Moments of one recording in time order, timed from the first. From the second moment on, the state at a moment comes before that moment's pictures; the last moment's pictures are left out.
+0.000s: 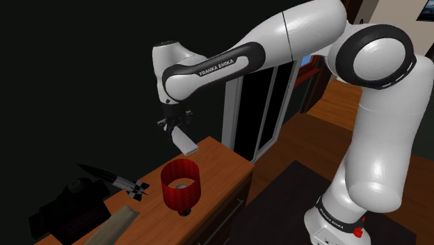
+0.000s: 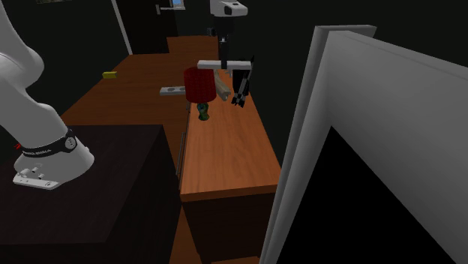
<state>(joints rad) 0.25 0.25 0.29 -1.79 -0.09 2.01 0.60</state>
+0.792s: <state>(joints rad) 0.46 0.46 0.35 -1.50 -0.17 1.91 0.87</state>
